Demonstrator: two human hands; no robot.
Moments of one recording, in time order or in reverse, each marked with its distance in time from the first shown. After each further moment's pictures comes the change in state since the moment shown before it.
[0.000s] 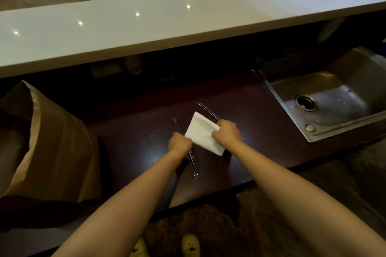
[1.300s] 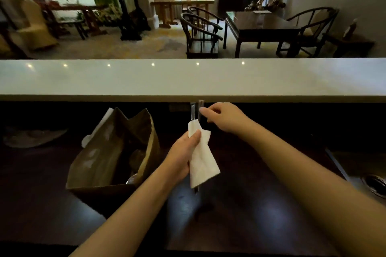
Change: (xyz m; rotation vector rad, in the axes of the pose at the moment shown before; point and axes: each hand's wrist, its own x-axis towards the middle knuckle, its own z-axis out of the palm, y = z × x) left_hand -0.109 0.014 -0.187 -0.901 -0.097 0.401; right_hand -0.087 -0.232 -0.108 0.173 -0.141 -0.641
